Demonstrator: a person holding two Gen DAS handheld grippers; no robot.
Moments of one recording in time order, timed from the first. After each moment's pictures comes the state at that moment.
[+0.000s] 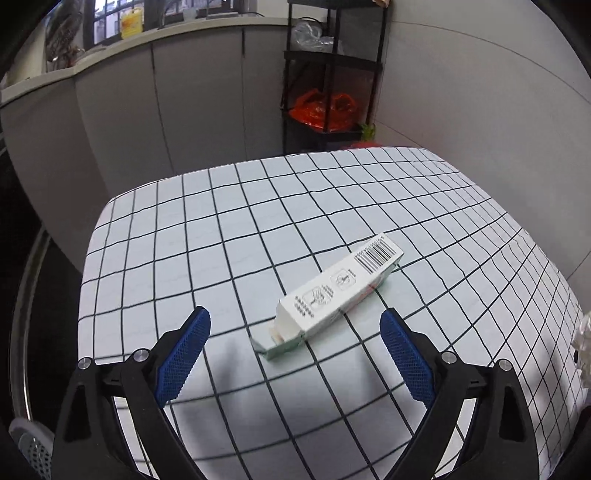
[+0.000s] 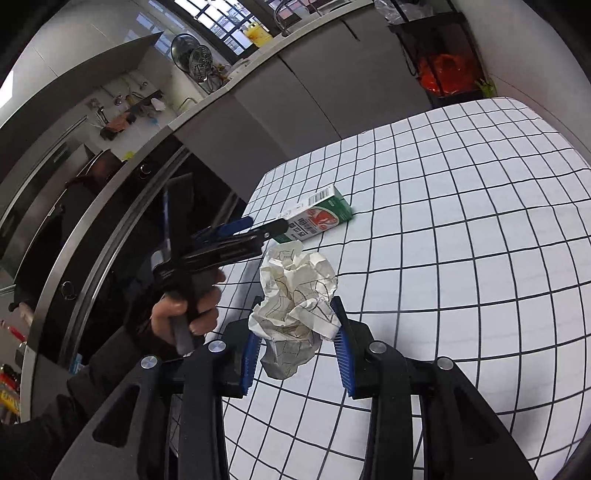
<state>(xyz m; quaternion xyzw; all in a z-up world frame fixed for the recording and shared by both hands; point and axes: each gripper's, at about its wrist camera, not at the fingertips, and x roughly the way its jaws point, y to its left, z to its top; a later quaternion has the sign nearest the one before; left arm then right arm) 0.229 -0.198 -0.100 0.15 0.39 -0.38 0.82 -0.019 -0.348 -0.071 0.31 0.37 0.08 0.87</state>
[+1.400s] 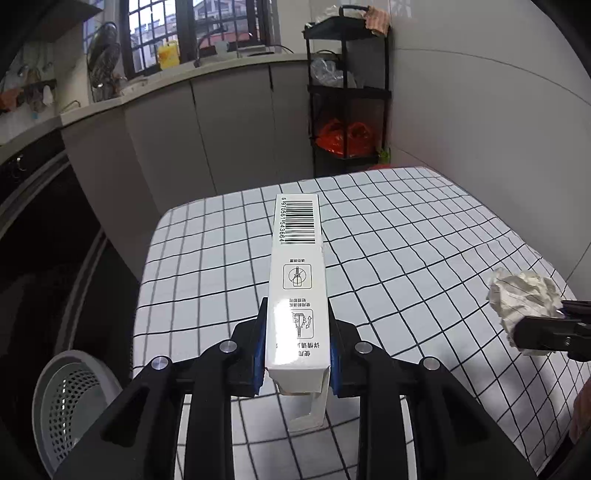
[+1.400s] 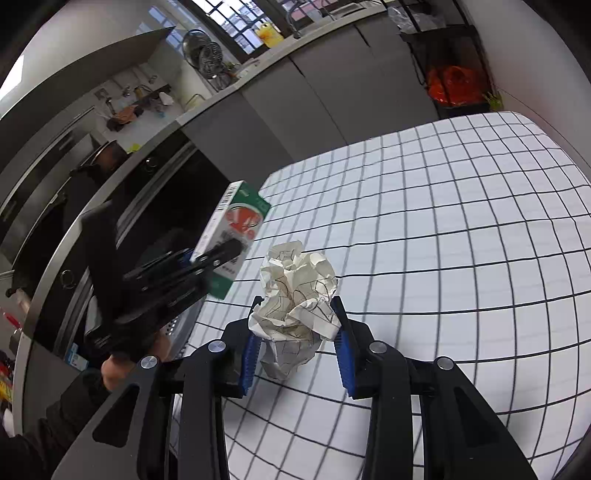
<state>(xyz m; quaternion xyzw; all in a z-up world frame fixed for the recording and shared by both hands) 0.098 -0.153 -0.031 0.15 0.33 -0.30 0.88 -0.028 -0.328 -0.055 0.27 0.36 0.09 0.89</state>
